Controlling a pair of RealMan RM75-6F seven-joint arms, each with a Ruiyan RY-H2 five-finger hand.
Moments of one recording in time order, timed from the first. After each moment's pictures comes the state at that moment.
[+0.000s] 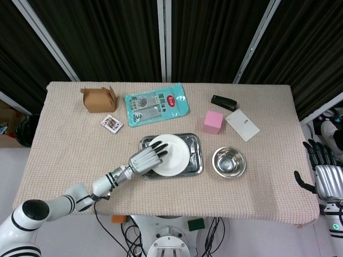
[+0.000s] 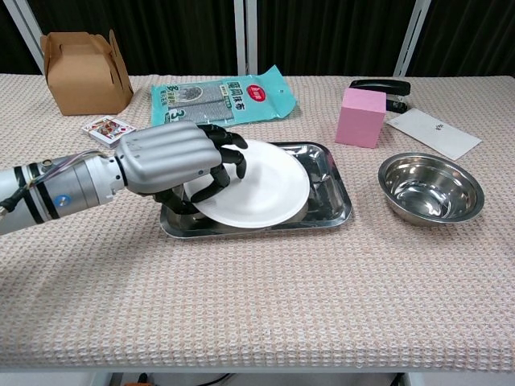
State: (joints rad) left arm -0.85 -1.82 0.05 -0.89 1.78 1.11 0.02; right arm 0.10 -1.13 0.08 -1.50 -1.50 1.47 0.14
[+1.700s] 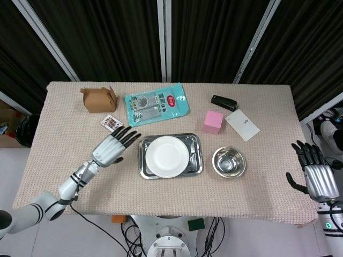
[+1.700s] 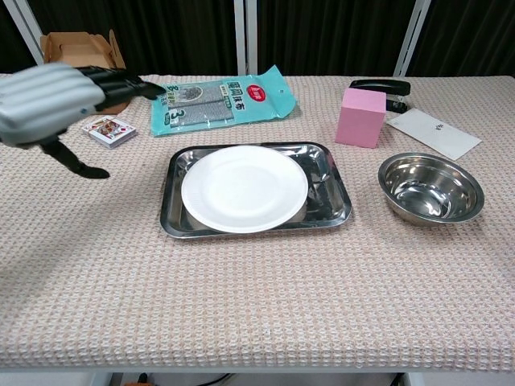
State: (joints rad) left arm -0.66 -1.58 0.05 -1.05 1.65 1.30 0.04; right arm 0.13 -1.13 0.06 -1.52 -1.55 1.43 0.08
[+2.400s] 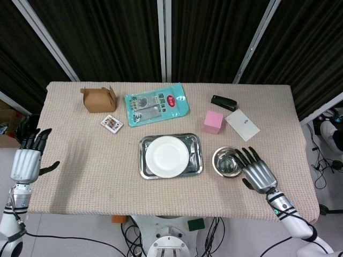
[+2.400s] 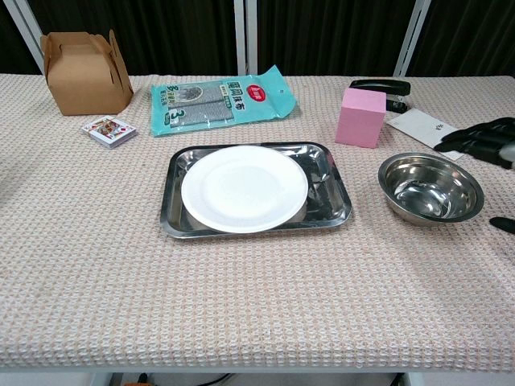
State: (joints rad) left arm -0.25 -1.45 -0.01 -1.02 1.44 1.58 -0.20; right arm 0.36 -1.29 0.04 -1.59 -1.54 1.06 -0.41
